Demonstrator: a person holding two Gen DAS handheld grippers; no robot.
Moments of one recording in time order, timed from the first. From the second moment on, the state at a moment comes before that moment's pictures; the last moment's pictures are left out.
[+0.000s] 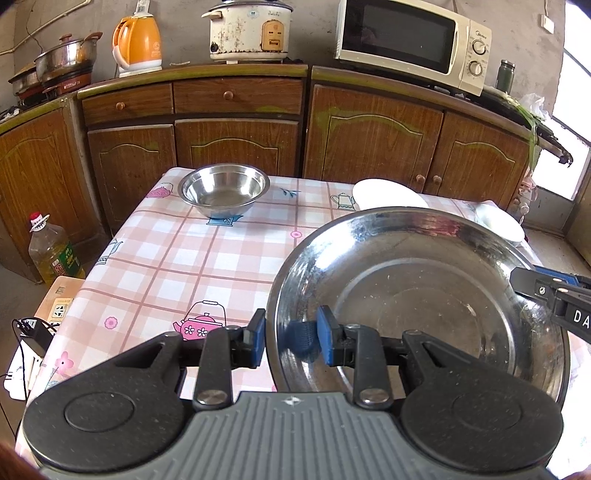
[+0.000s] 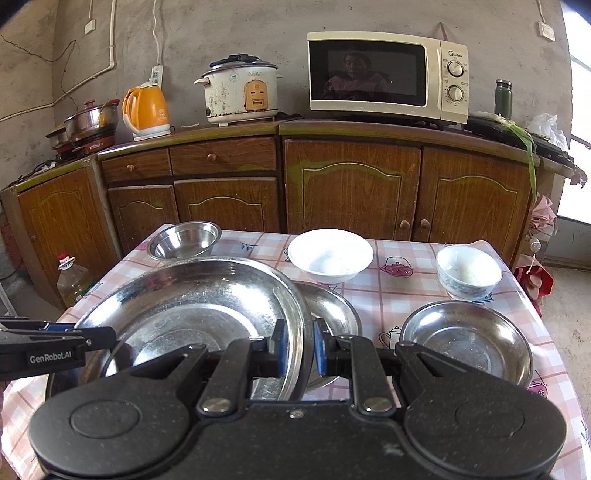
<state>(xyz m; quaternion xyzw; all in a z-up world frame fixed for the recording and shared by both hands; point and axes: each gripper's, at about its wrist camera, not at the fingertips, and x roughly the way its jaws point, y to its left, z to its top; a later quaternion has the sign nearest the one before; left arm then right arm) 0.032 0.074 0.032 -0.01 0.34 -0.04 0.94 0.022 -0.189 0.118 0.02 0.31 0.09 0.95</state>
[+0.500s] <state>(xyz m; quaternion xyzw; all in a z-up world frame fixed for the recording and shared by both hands) 0.024 0.063 0.034 -0.01 0.34 -0.05 0.94 0.013 -0.198 0.121 0.01 0.30 0.08 0.95</state>
